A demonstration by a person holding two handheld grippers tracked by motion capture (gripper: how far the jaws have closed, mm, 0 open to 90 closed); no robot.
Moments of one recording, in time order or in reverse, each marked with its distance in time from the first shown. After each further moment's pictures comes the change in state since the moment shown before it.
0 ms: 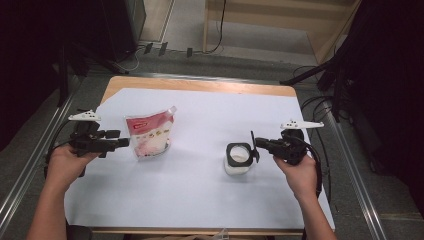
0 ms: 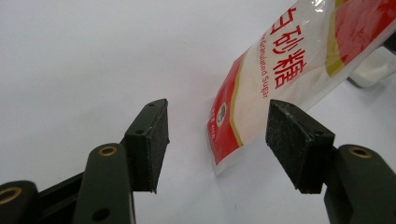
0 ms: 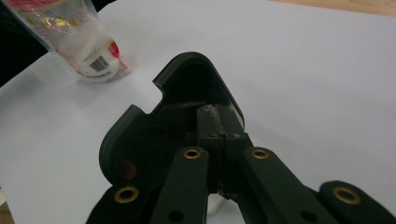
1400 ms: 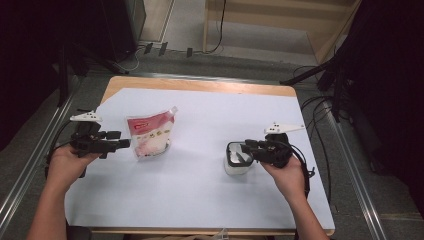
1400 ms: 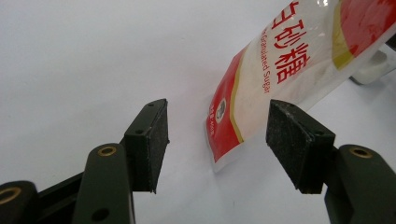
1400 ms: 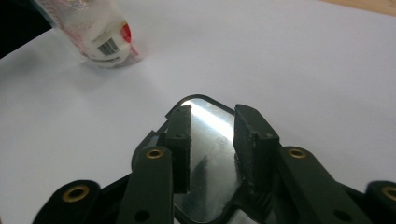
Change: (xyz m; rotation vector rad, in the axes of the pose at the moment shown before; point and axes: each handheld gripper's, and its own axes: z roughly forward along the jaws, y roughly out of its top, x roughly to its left) left arm 0.000 -0.001 0.002 0.019 -0.008 0.002; right arm 0.018 -0.004 0.027 0.019 0.016 -0.106
